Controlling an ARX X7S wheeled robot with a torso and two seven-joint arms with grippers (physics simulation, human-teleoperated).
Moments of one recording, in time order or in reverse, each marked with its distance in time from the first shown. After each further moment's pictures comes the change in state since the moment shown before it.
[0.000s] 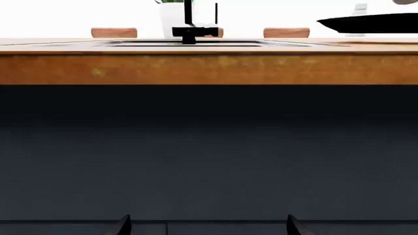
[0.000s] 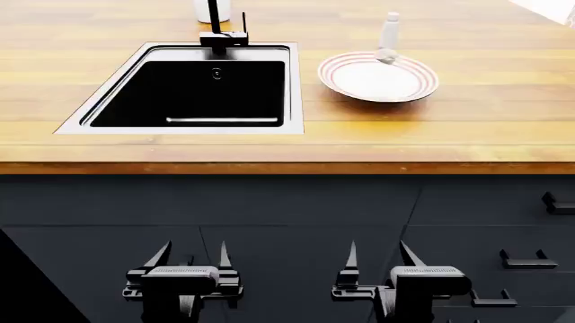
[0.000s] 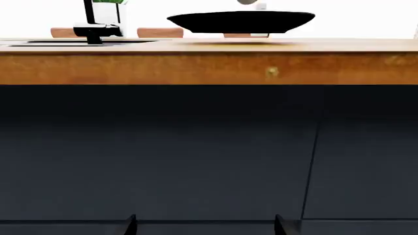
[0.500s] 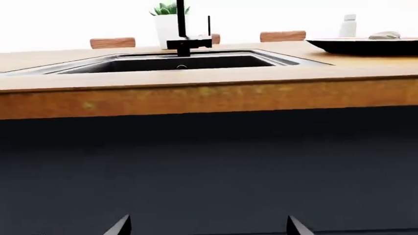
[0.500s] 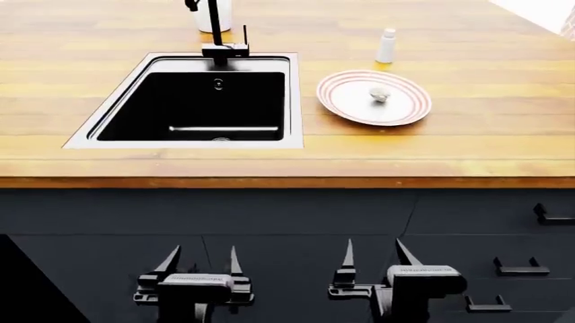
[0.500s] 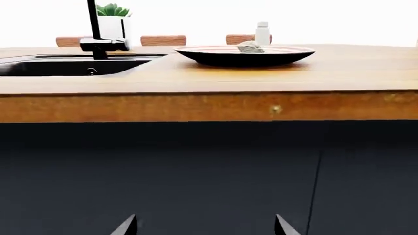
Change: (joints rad) left arm 0.001 -0.059 0.144 -0.067 -0.021 0.083 -0.140; right arm 0.017 0.045 -0.071 0.042 0.058 -0.038 0.060
